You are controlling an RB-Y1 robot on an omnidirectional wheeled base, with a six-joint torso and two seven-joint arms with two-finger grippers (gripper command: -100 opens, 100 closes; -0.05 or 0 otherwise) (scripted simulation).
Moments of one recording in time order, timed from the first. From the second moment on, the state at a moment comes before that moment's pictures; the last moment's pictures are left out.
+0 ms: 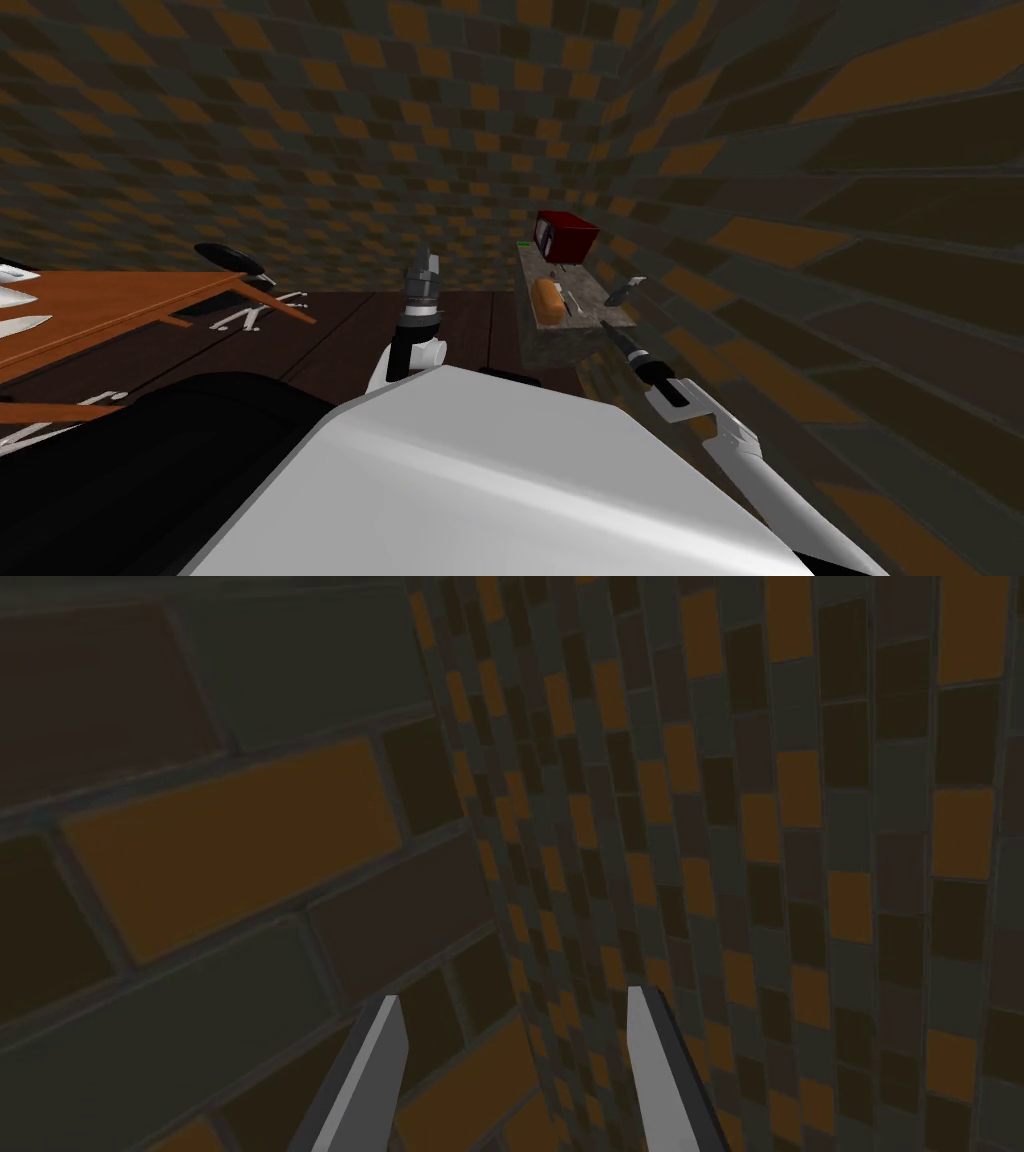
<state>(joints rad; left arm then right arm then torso) 0.52 -0.01 0.02 -2.38 -0.05 -0.42 -0.13 0.27 -0.93 0.14 -1.57 0.15 -0.18 0.01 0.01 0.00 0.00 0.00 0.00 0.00</state>
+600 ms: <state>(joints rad) 0.52 -0.01 0.02 -2.38 -0.05 -0.42 -0.13 0.25 -1.06 0.20 -1.41 0.19 -0.07 0.03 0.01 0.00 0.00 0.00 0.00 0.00</state>
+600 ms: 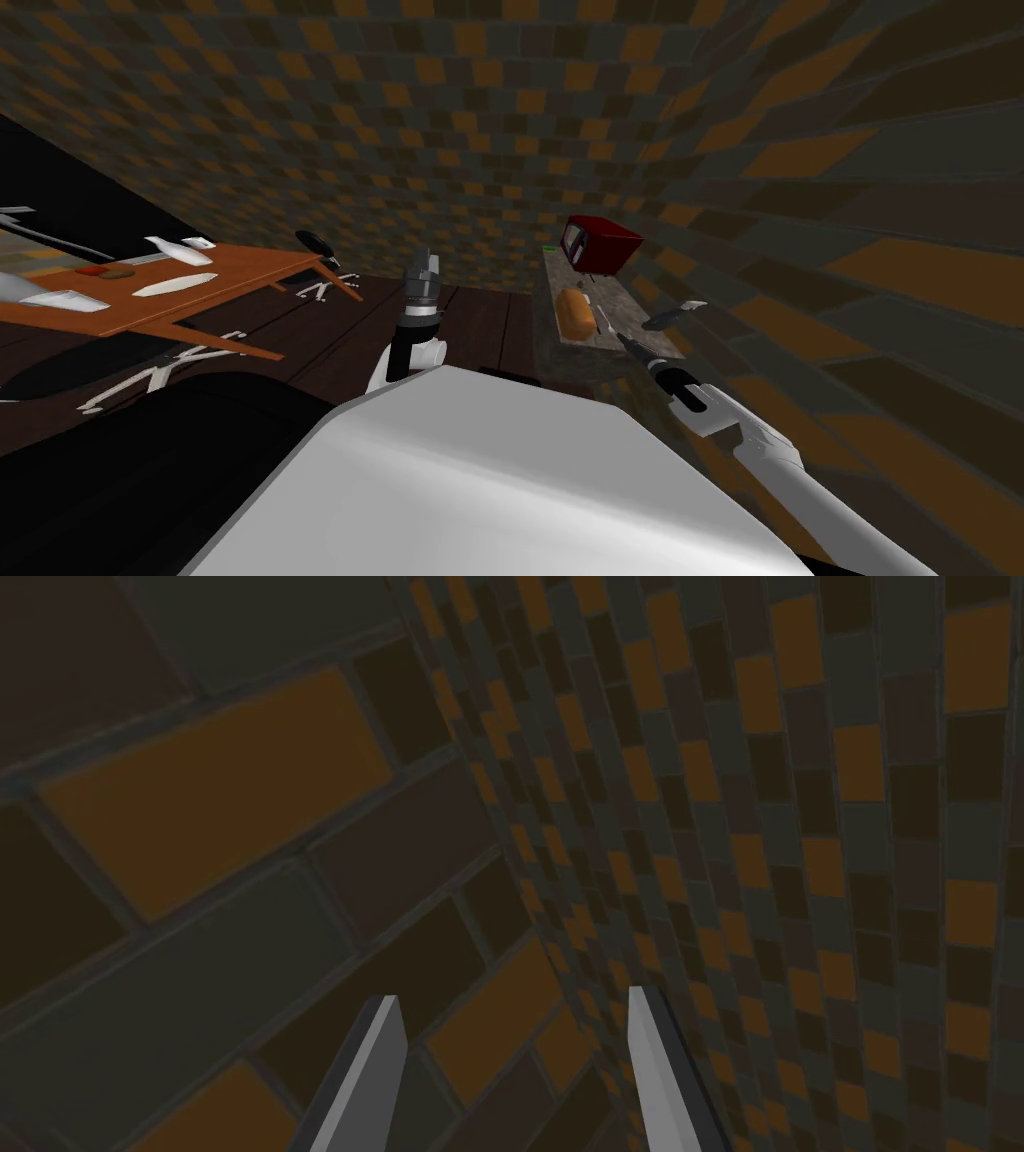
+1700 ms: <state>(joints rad) 0.52 -0.01 0.02 -2.38 -0.05 -0.42 -0.13 0.24 -1.16 0.30 -1.24 0.22 0.04 0.05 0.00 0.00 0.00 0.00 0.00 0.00</state>
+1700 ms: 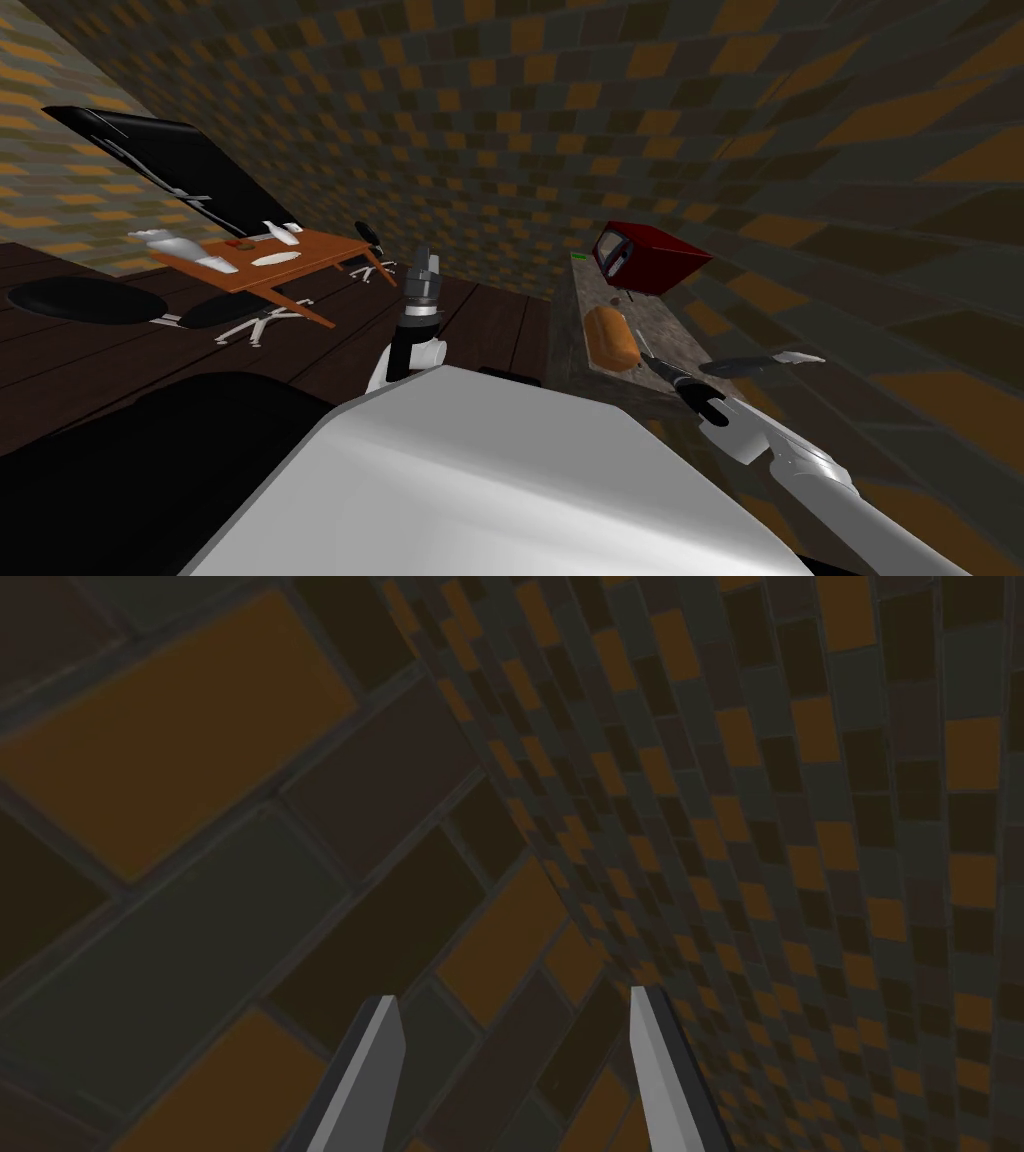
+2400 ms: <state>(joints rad) 0.52 -0.01 0.02 -2.38 -0.05 -0.42 -0.13 0.20 -1.12 0.30 -1.12 0.20 0.07 0.04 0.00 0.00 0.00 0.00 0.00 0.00</state>
